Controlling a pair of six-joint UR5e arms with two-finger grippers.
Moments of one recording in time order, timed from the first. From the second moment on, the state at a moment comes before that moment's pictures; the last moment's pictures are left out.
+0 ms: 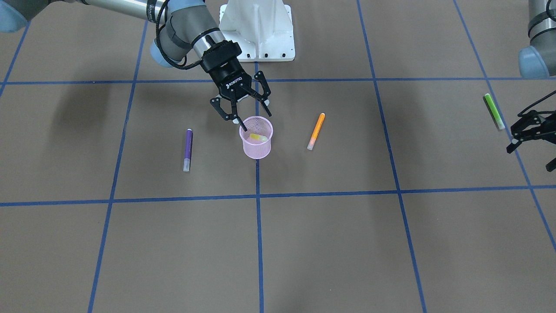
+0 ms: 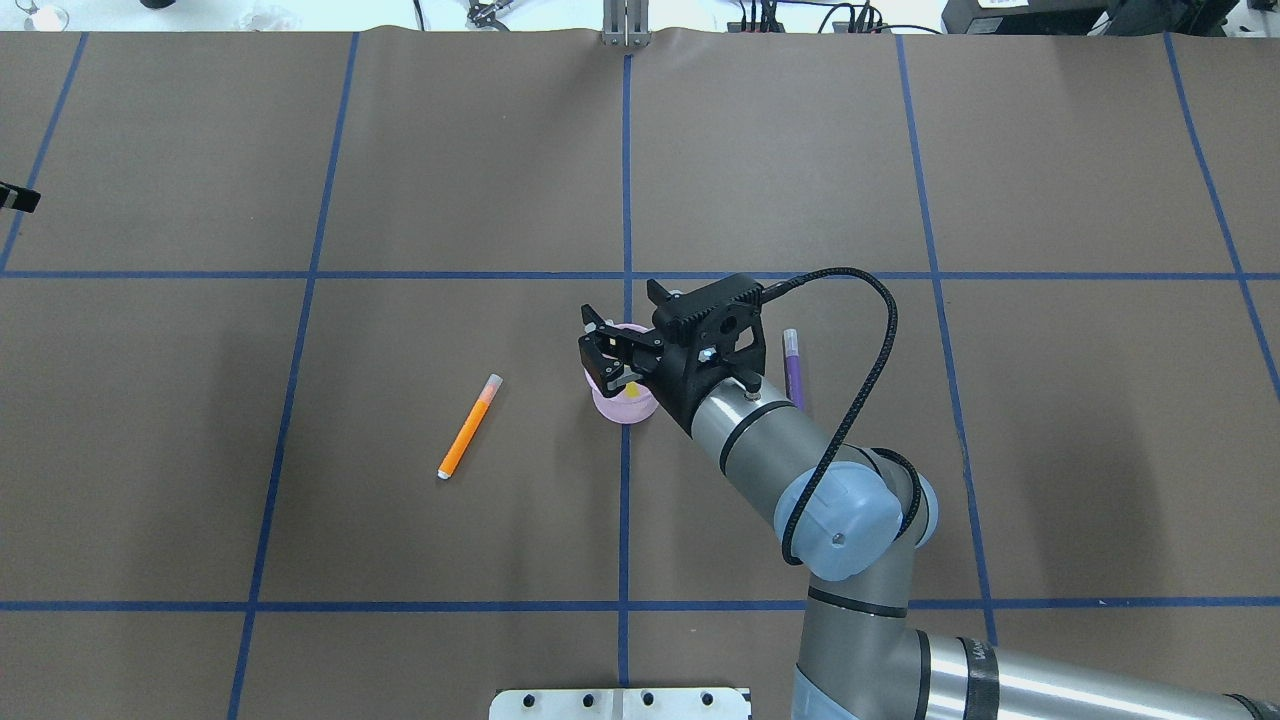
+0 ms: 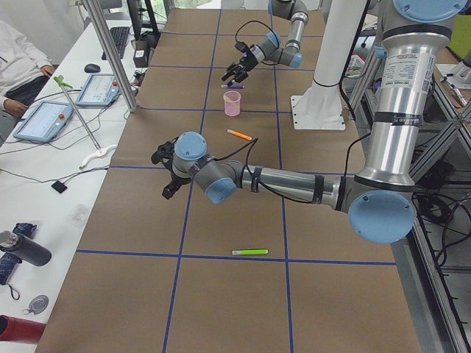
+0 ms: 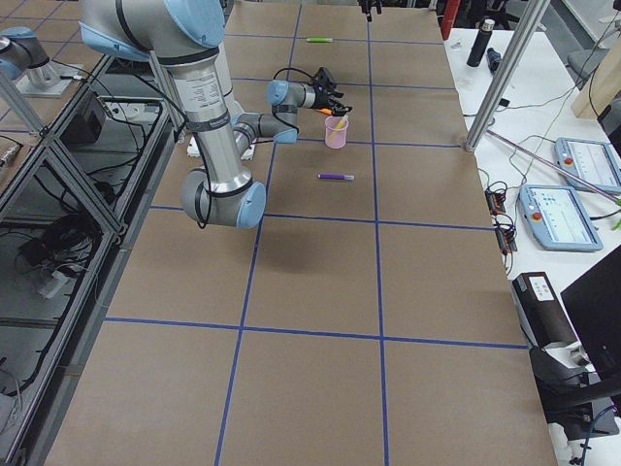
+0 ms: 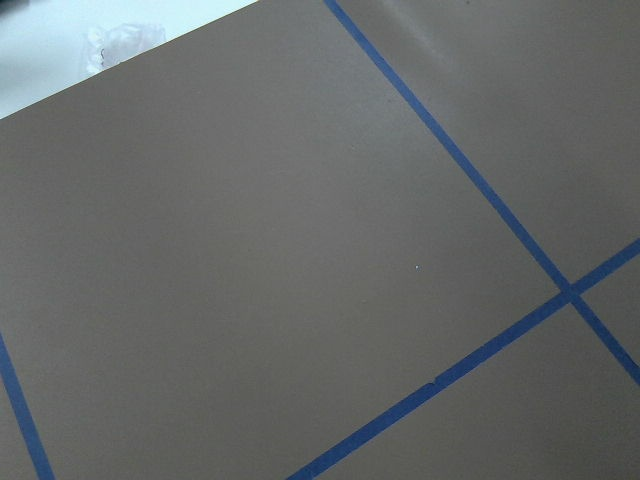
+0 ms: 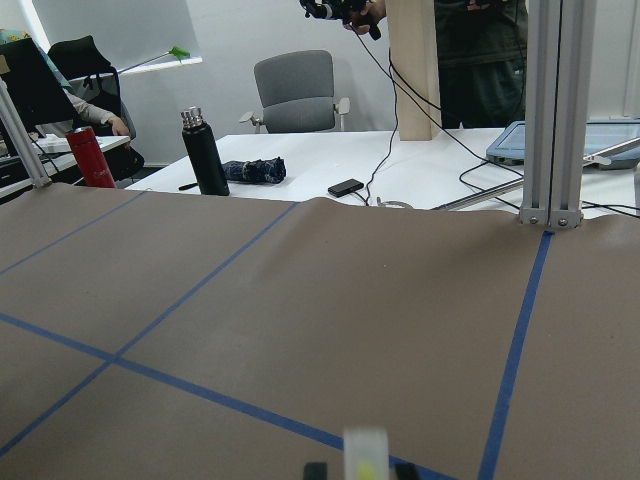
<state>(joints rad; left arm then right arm) -1.31 -1.68 -1.56 -2.26 -2.32 -0.18 0.29 -1.04 1.65 -0.56 1.00 0.81</state>
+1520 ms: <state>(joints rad) -1.20 -1.25 -1.61 -2.42 -2.24 -0.64 1.00 -1.07 1.70 -1.40 2.04 0.62</state>
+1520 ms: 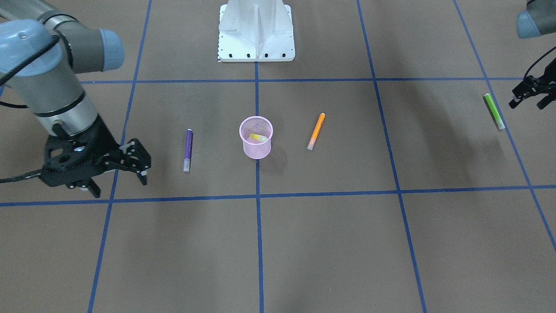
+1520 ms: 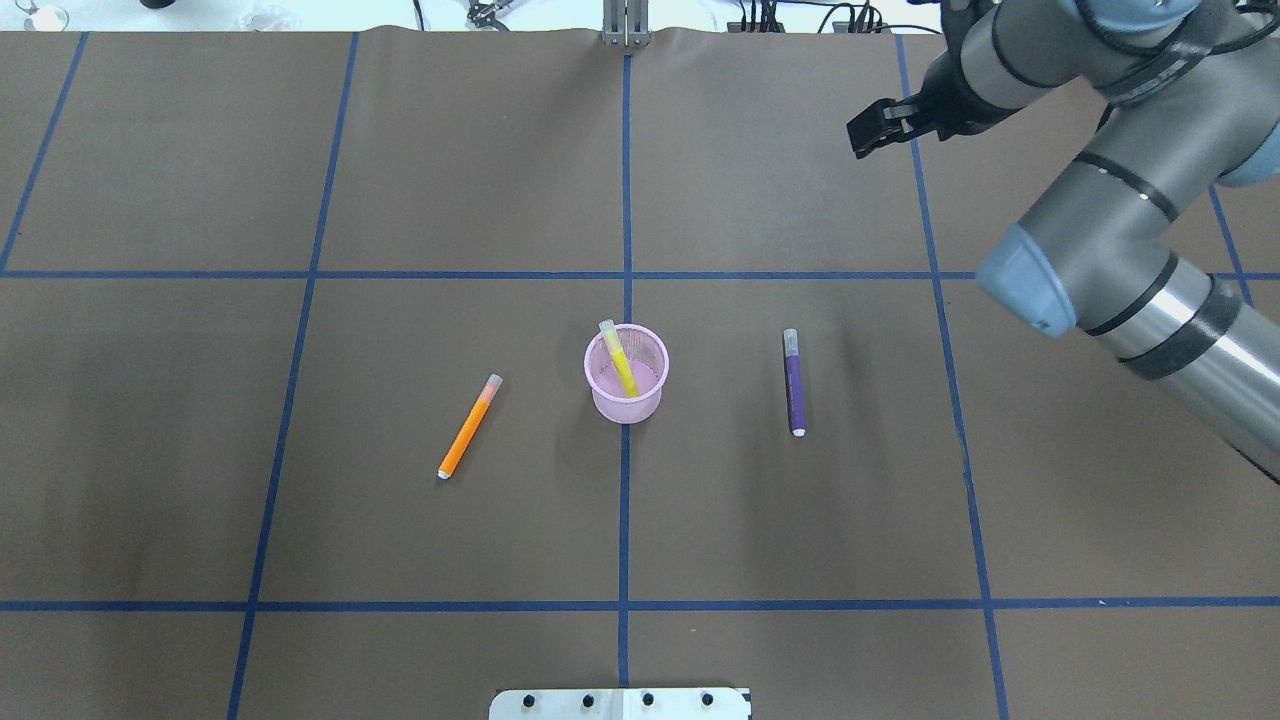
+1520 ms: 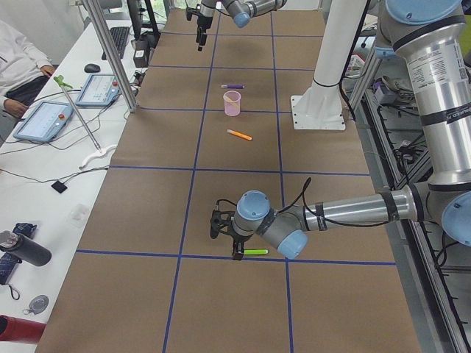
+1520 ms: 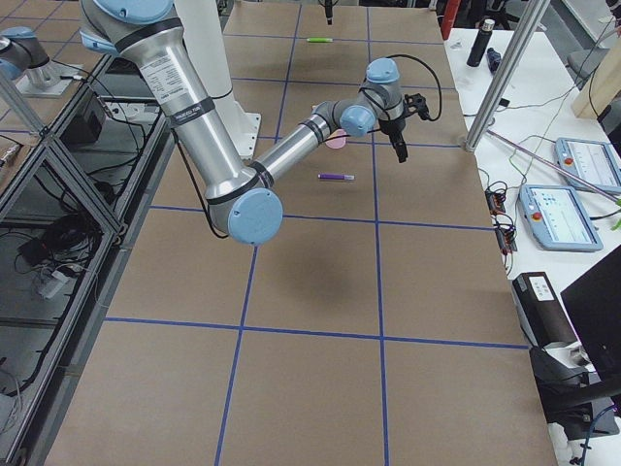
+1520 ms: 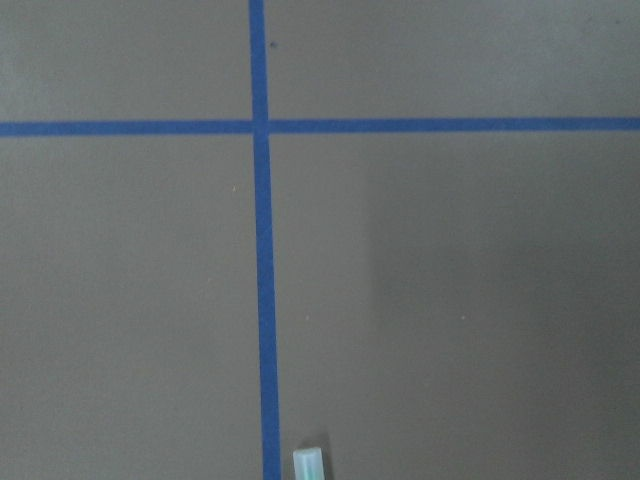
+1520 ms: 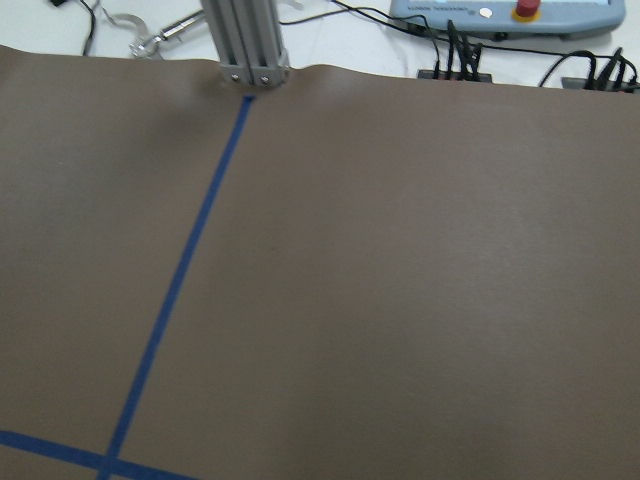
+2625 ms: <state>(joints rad) -1.07 -1.28 -1.51 -2.42 -2.13 -0.70 1.20 -1.26 1.70 -1.41 2.15 0.33</state>
